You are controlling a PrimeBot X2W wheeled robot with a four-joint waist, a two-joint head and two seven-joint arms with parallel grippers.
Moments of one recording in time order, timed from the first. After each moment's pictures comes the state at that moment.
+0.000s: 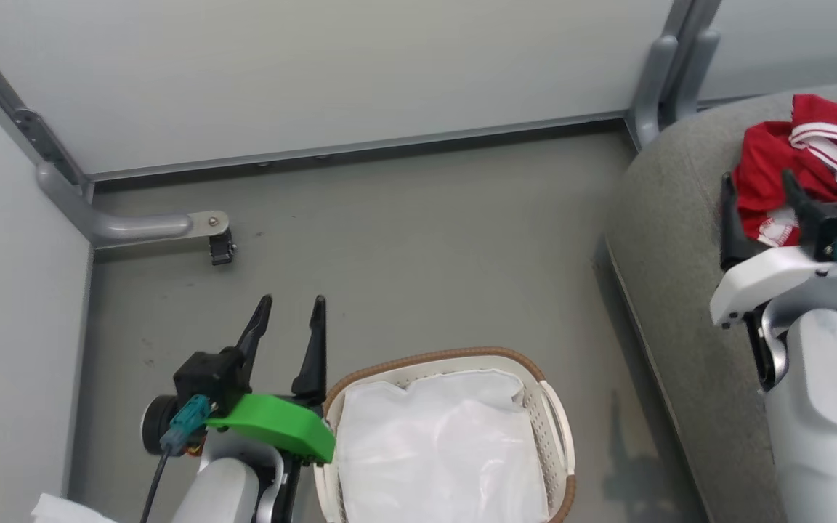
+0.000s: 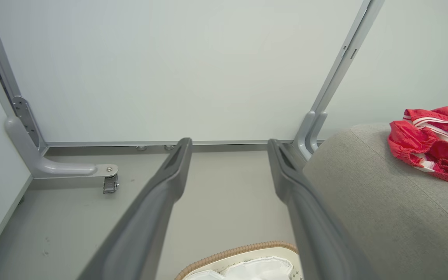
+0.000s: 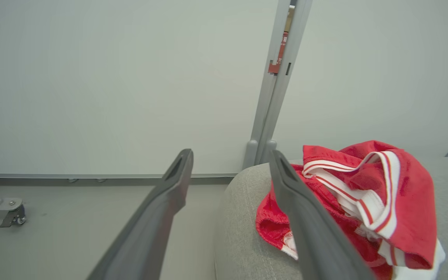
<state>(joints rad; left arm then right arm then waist) -0.24 0.05 -0.32 0.39 -0.38 -0.06 -0.26 -0.58 -0.09 -0.26 0.64 -0.11 0.13 -0.26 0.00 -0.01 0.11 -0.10</state>
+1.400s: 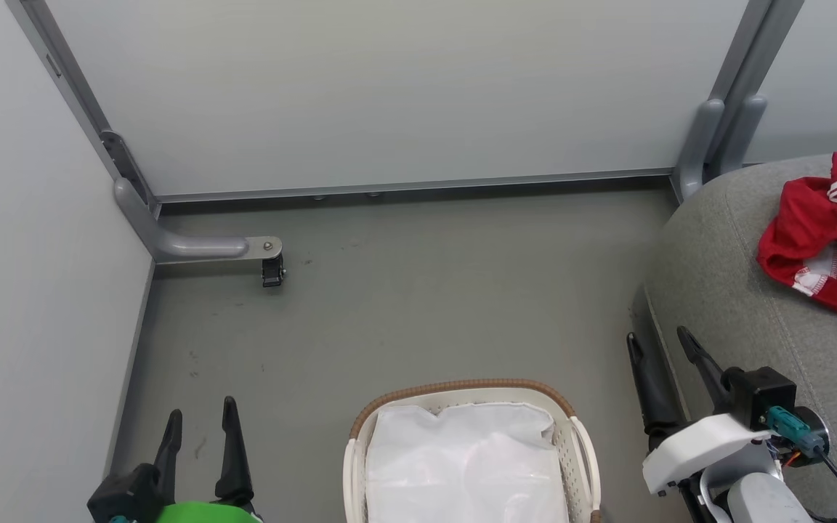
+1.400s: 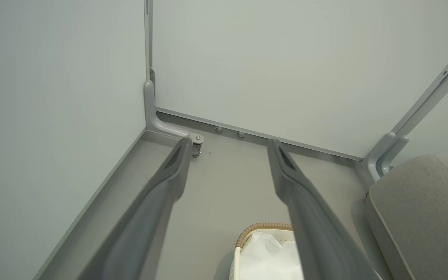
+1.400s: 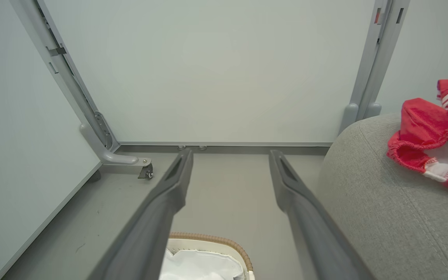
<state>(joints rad) 0.07 0.05 -0.10 0.24 -0.38 -0.02 -0.26 -0.13 -0.05 0.03 0.34 0.18 0.13 -0.26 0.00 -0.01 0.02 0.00</state>
